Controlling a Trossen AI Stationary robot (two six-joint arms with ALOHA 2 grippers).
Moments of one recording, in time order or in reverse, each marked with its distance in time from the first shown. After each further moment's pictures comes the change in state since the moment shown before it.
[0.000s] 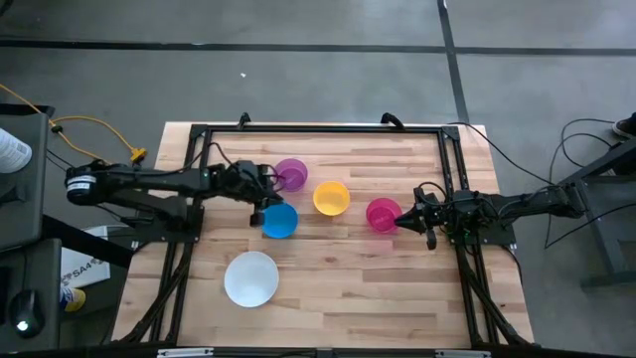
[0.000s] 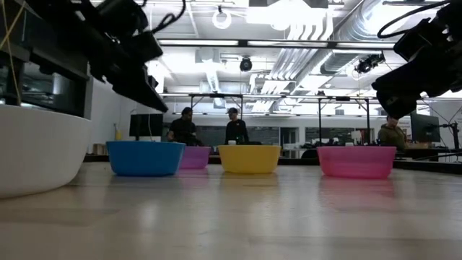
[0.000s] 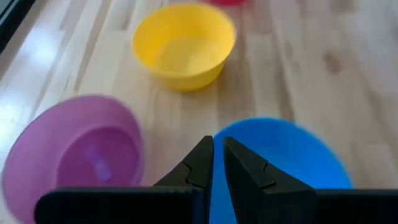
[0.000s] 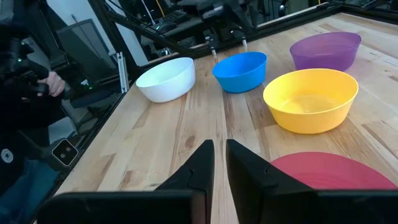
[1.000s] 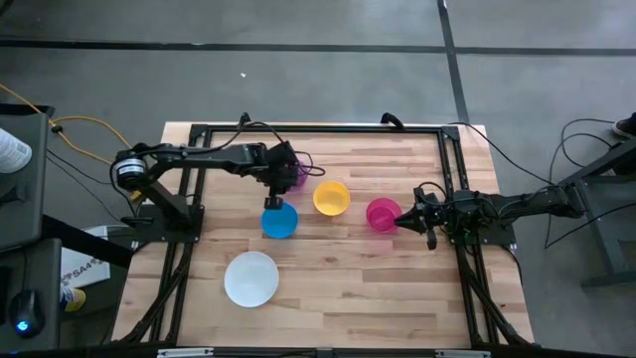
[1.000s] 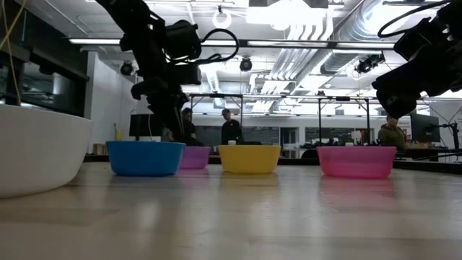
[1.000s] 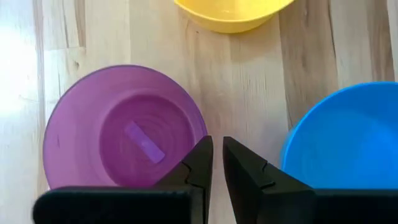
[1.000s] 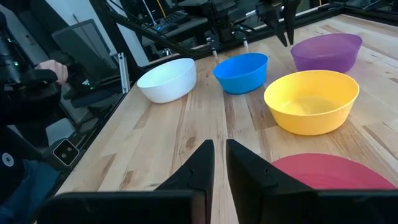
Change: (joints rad) left arm 0.103 0.441 0.470 -0.472 -0.052 0.227; right arm 0.000 0.000 0.000 0.012 -0.005 0.000
